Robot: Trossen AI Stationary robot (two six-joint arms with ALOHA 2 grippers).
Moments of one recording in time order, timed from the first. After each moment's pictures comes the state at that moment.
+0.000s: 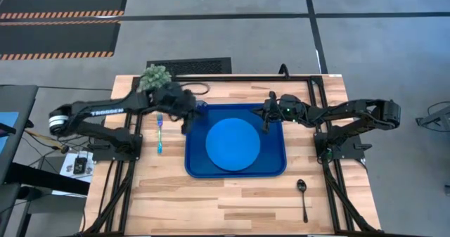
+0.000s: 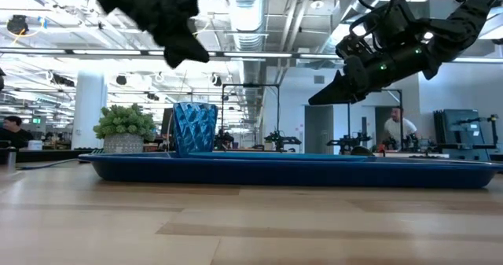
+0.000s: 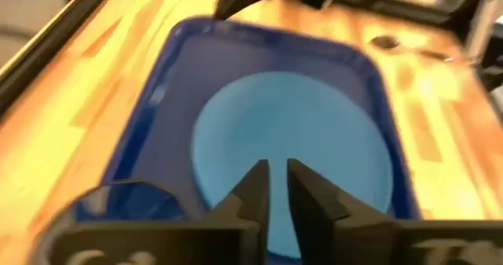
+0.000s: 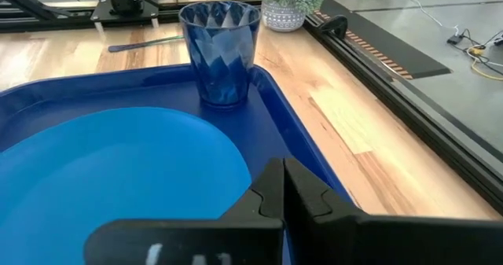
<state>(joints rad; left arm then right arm) 0.35 1.17 0.82 -0.26 0.29 -0.01 -0.36 1.31 0.40 0.59 -0.06 -0.06</state>
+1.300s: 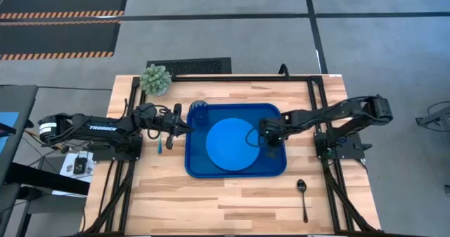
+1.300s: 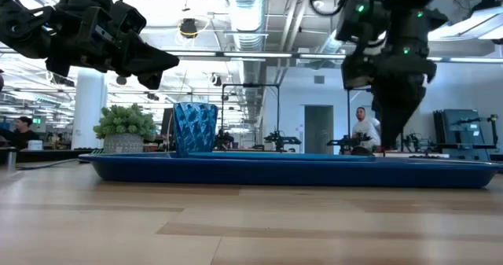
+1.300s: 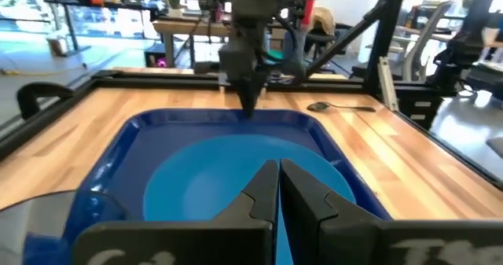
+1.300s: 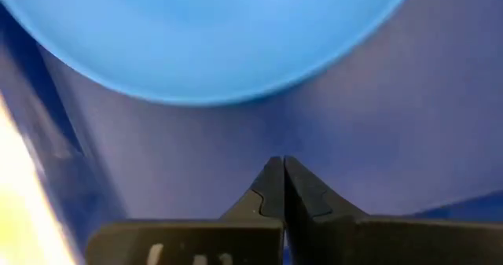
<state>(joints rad) 0.35 1.00 0.16 0.73 0.47 -0.01 -0.04 1.44 0.80 -0.62 -0.06 0.34</state>
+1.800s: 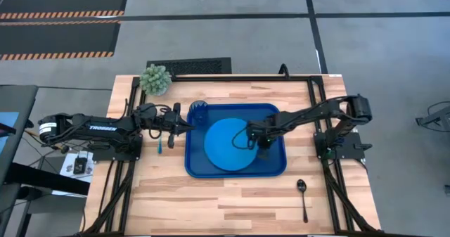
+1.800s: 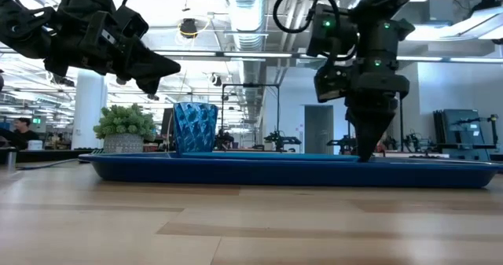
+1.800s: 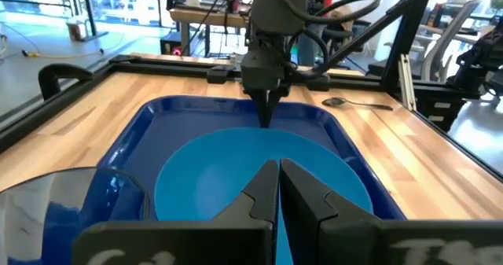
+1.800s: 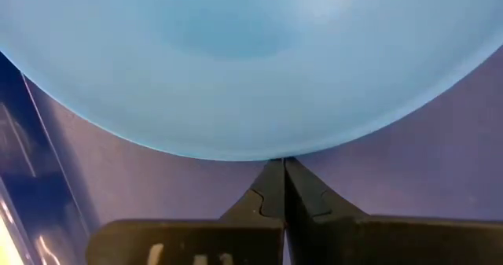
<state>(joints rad) 0.35 1.00 0.16 0.71 0.41 -0.04 -0.04 1.67 0.95 -0.63 -0.07 0.23</state>
